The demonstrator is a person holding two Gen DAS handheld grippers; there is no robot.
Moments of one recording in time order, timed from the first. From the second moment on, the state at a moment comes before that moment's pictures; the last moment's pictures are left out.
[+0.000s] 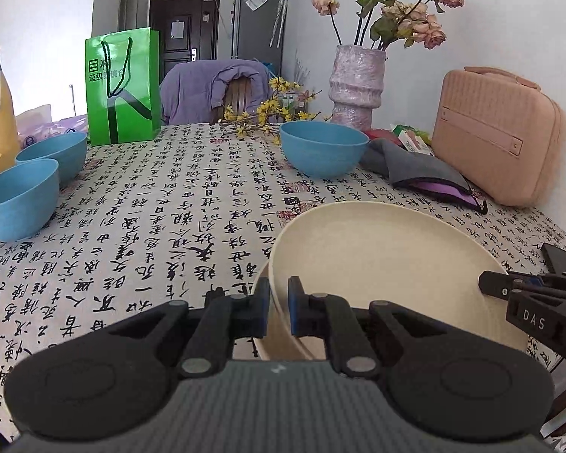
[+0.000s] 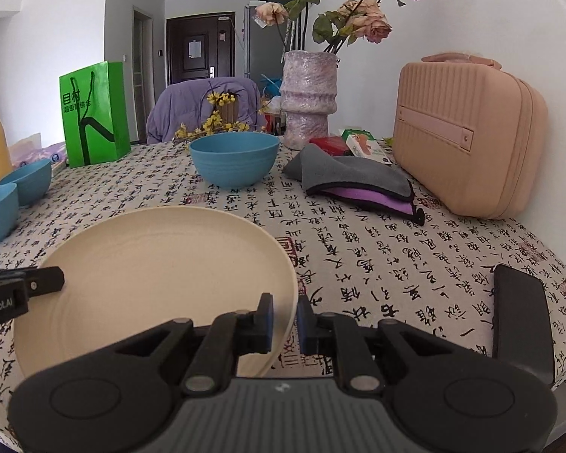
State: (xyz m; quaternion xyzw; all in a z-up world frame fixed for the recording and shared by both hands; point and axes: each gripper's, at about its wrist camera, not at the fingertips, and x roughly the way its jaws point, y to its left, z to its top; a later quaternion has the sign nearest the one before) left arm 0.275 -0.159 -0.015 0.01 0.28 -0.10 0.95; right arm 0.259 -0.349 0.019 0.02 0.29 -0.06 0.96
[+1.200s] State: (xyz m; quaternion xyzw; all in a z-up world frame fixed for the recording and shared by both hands) left arm 0.077 -0.003 0.000 -0.02 0.15 -0.01 0.99; right arm 0.098 -0.226 0.018 0.03 0.17 0.08 0.98
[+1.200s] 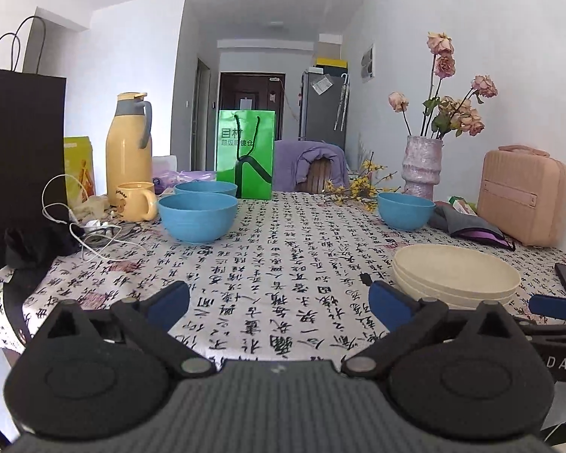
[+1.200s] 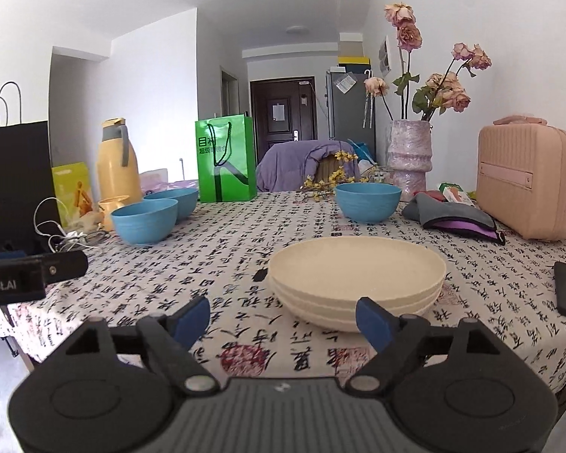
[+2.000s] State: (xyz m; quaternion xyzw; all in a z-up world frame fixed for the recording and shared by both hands) left arm 0.097 -0.014 0.002 -0.01 0.16 -0.01 0.99; right arm 0.083 -0.234 0.019 0.04 0.15 0.06 0.99
